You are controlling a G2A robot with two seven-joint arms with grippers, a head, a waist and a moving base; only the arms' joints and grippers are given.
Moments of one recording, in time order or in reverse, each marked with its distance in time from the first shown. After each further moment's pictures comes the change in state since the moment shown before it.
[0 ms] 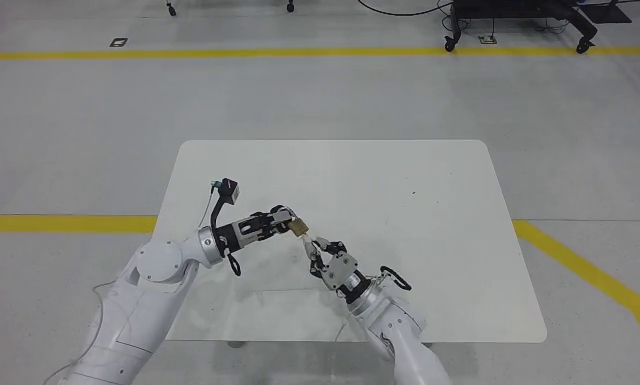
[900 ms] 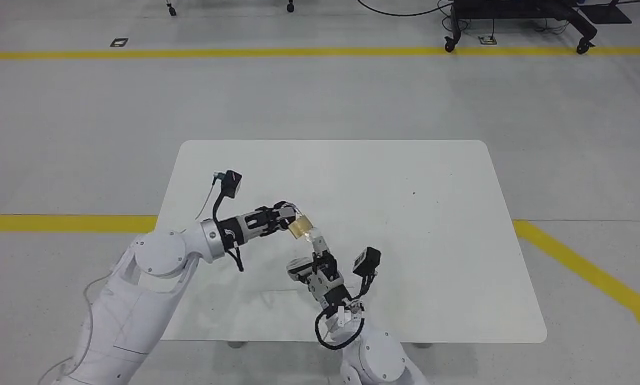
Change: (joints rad) left arm 0.003 0.013 -0.010 -0.161 0.132 0.210 0.029; right arm -0.085 0.015 -0.202 -0.177 -1.061 -0.493 -0.404
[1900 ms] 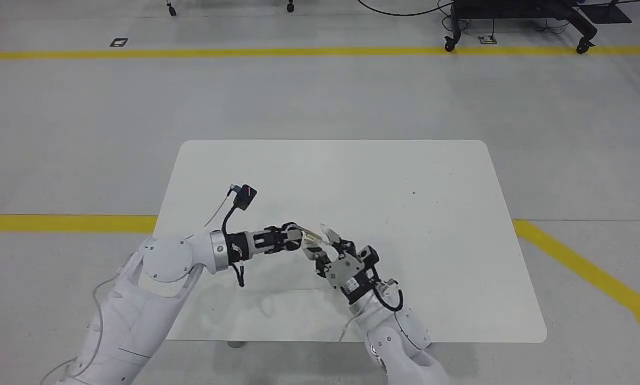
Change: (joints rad) left arm 0.003 0.010 0.037 0.025 0.079 -0.085 -0.102; right arm 0.037 0.020 0.159 0.059 0.629 0.196 0.279
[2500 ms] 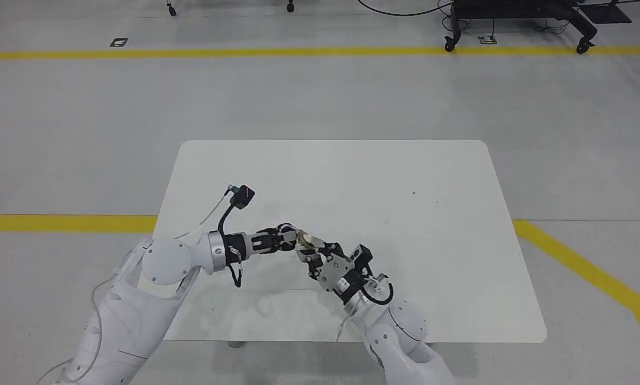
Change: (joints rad) left arm 0.006 0.011 -0.008 -0.003 0.078 -0.041 0.009; right arm 0.031 0.011 -0.028 -0.015 -0.069 0.124 -0.060
